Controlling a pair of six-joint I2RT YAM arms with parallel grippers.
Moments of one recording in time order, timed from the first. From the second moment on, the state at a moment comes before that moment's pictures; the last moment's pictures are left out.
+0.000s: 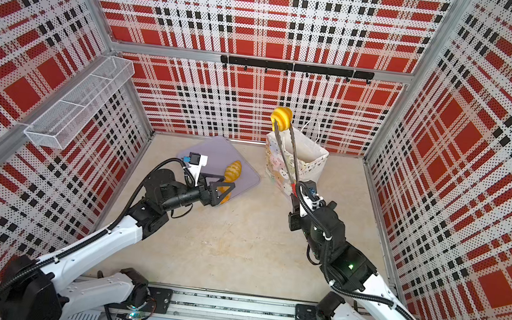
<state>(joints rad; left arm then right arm) -0.48 1.12 0.73 0.30 0.50 -0.54 0.75 0.76 0.85 -0.35 0.42 0.06</state>
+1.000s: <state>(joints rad) -0.49 1.18 0.76 0.33 0.49 -0.52 0.58 0.94 0.91 -0.56 0.45 0.19</state>
